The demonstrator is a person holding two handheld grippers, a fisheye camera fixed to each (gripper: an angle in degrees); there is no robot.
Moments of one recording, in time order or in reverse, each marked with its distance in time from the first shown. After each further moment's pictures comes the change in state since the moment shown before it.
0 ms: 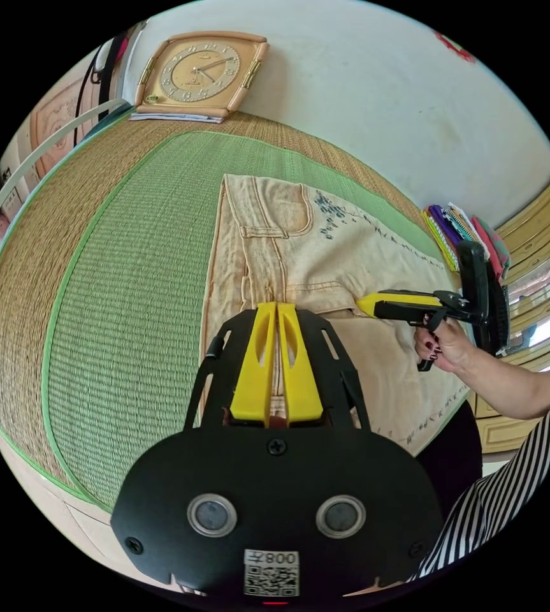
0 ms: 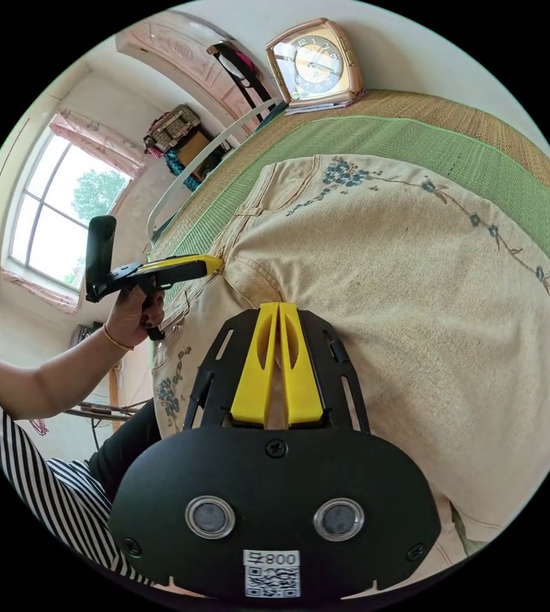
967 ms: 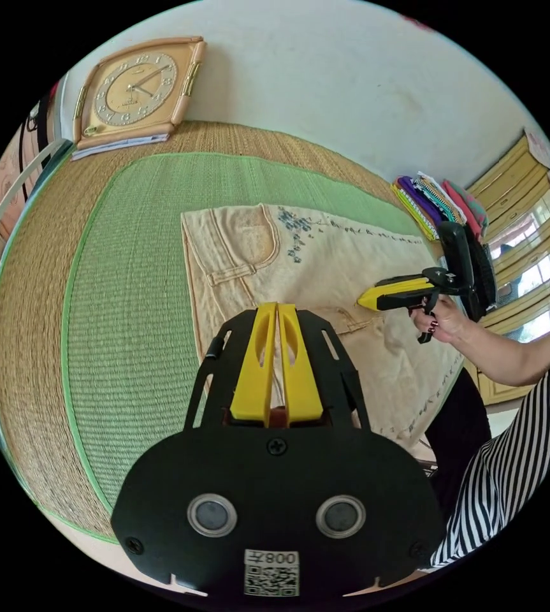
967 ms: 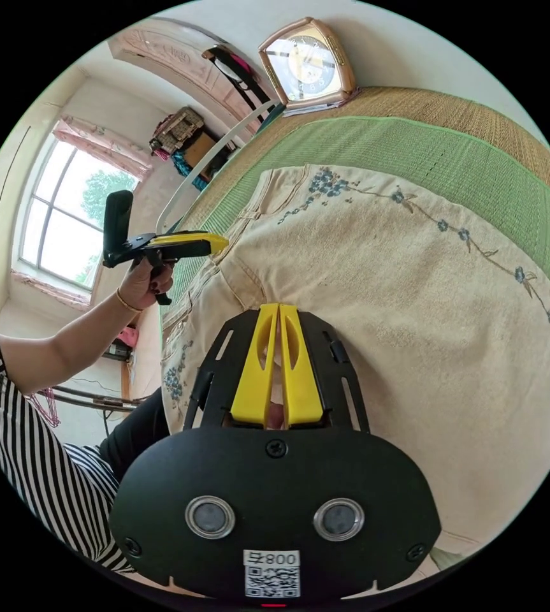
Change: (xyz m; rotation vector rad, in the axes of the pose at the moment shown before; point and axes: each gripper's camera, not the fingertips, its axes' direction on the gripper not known) left arm 0.110 -0.150 0.001 -0.023 0.053 0.242; right arm -0.055 -0.044 -0.053 -0.001 -0.020 -0.026
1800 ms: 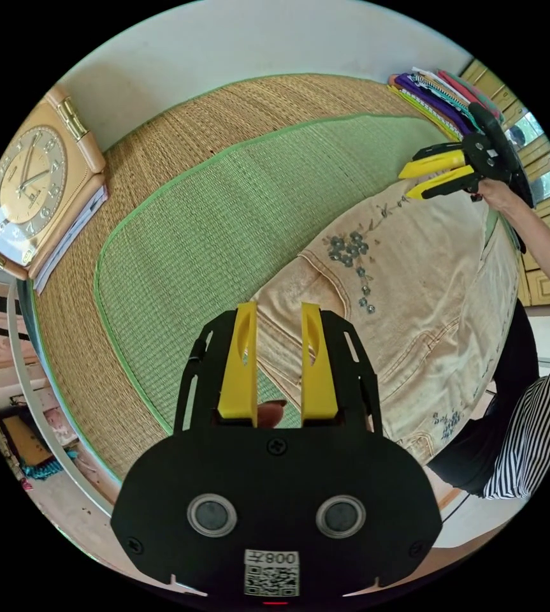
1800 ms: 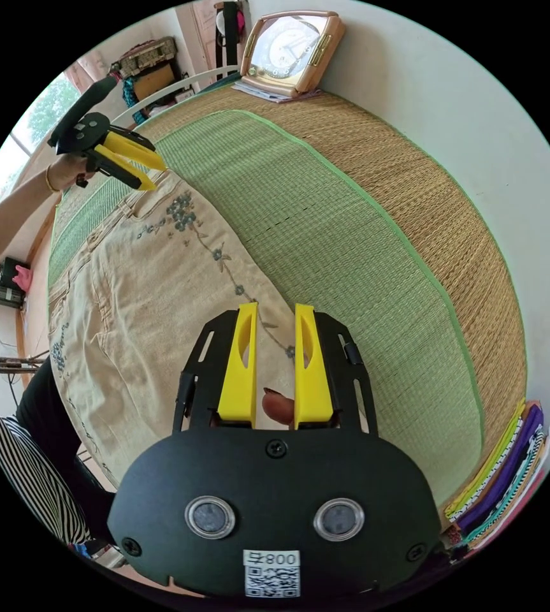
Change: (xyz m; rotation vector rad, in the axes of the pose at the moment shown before) left arm 0.104 -0.253 0.089 -0.431 -0.197 0.394; right arm -0.010 -0.103 -0.055 -0.454 1.201 -0.293
